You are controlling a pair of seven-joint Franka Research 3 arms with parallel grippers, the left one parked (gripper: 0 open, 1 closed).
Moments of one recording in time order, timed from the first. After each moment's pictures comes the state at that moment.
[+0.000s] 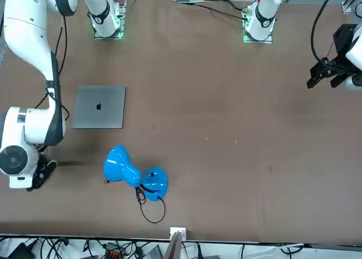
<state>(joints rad) 0.05 0.83 -0.18 -1.09 -0.42 1.76 -0.77</state>
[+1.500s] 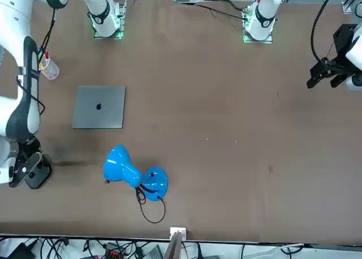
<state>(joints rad) -0.04 0.76 -0.18 -1.09 -0.08 1.77 -1.06</state>
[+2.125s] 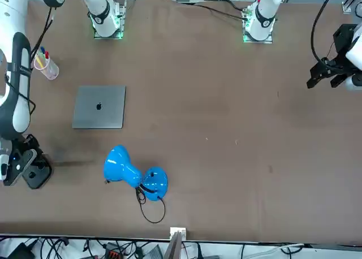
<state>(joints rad) -0.06 0.75 -0.18 -1.09 0.03 1.76 -1.12</state>
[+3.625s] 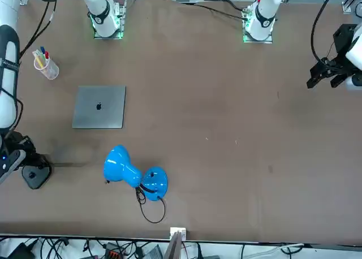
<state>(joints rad) -0.10 0.70 -0.18 -1.17 0.16 1.88 -1.12</state>
